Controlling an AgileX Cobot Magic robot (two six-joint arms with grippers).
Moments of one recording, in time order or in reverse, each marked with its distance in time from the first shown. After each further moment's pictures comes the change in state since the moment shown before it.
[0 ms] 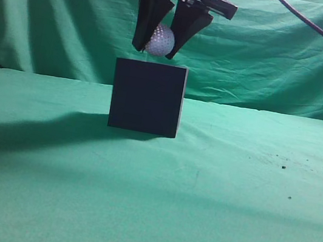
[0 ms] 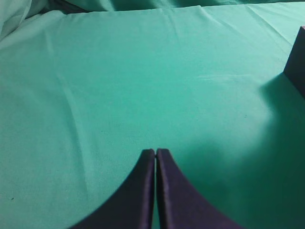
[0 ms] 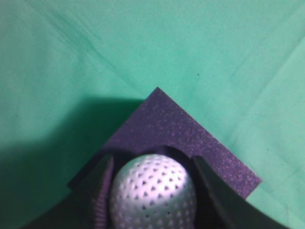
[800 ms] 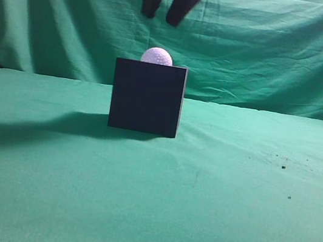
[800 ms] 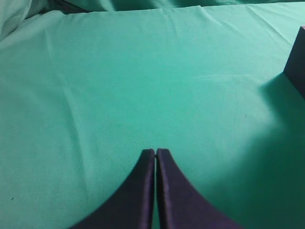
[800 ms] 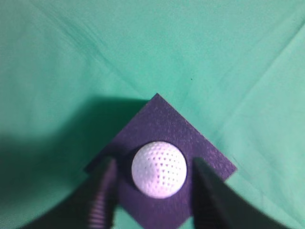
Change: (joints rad) left arm 0.000 0.000 0.000 0.000 0.000 0.000; right arm 0.000 0.008 -0.167 -0.028 0.190 -0.001
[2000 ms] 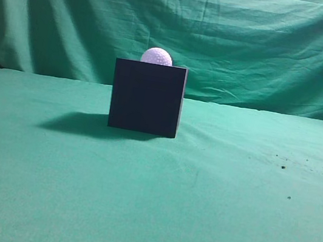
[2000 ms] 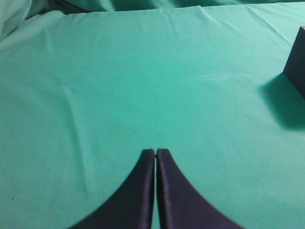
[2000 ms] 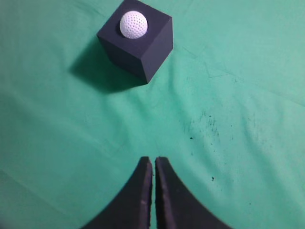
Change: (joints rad) left arm 0.000 0.000 0.000 0.000 0.000 0.000; right arm -0.002 -1.032 0.866 -0.086 -0.117 0.210
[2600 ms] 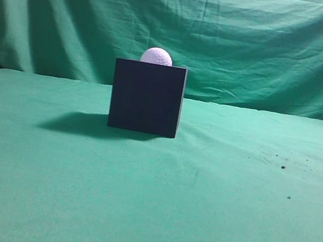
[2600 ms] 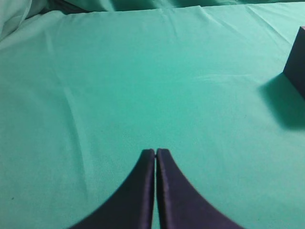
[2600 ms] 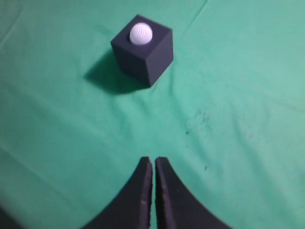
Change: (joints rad) left arm 0.000 0.000 0.000 0.000 0.000 0.000; right arm 0.000 -0.367 0.178 -0.008 -0.004 -0.025
